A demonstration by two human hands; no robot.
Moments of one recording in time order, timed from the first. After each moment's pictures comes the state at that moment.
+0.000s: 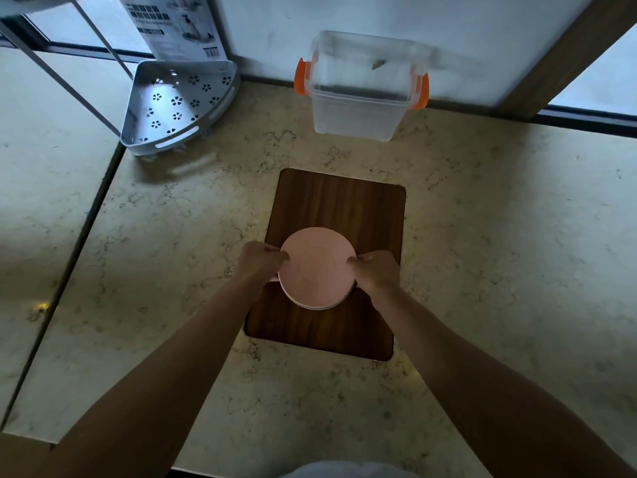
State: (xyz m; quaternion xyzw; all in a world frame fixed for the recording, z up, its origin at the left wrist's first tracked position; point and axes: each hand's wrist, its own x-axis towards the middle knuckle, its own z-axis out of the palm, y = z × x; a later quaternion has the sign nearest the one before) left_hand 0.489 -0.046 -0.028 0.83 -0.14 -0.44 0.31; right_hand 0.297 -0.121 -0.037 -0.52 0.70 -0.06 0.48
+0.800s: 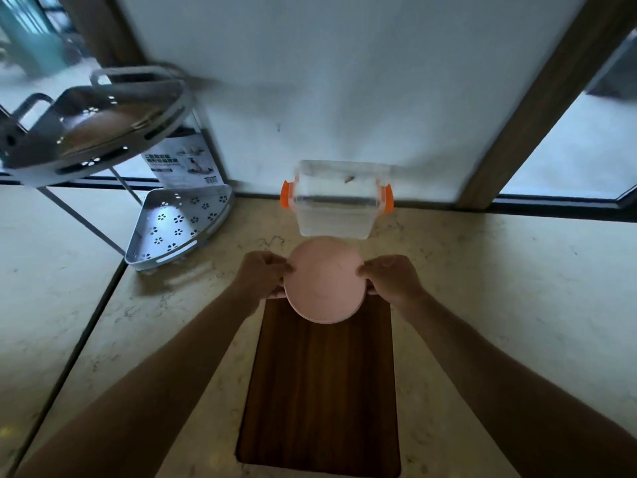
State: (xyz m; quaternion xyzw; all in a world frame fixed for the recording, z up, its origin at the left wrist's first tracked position) left_hand 0.526 -0.164 0.071 0.75 -0.24 -0.47 0.40; right_hand 0.301 -0.249 0.057 -0.57 0.62 -0.20 0.50
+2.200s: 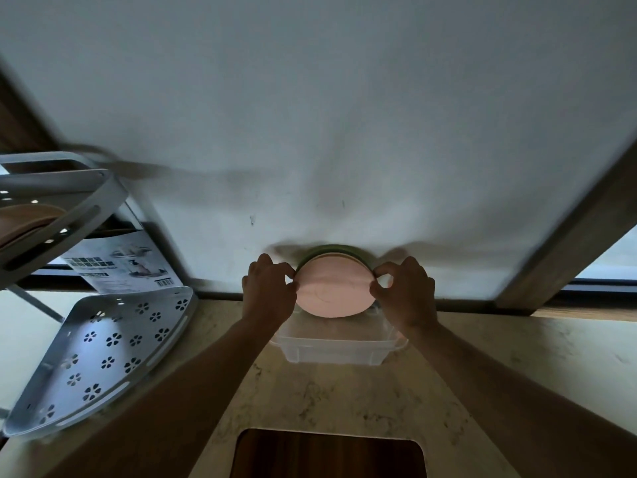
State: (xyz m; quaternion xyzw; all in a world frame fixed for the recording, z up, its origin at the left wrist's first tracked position) left_hand 0.584 -0.414 0.017 0.82 -0.52 -0.07 0.24; right_hand 0.367 -0.480 0.023 -0.75 0.60 -0.22 0.16
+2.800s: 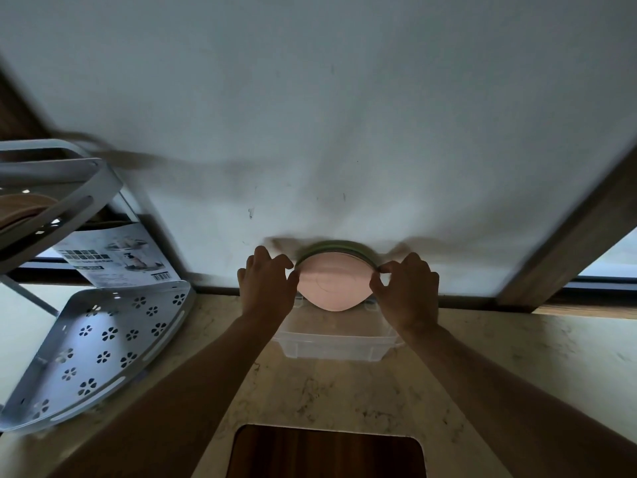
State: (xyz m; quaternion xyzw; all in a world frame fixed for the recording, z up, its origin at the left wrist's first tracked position) left_hand 0.582 -0.416 0.010 0.83 -0.51 -0.01 0.24; right_hand 0.369 -0.479 0.011 -0.76 0.61 -0.22 0.05
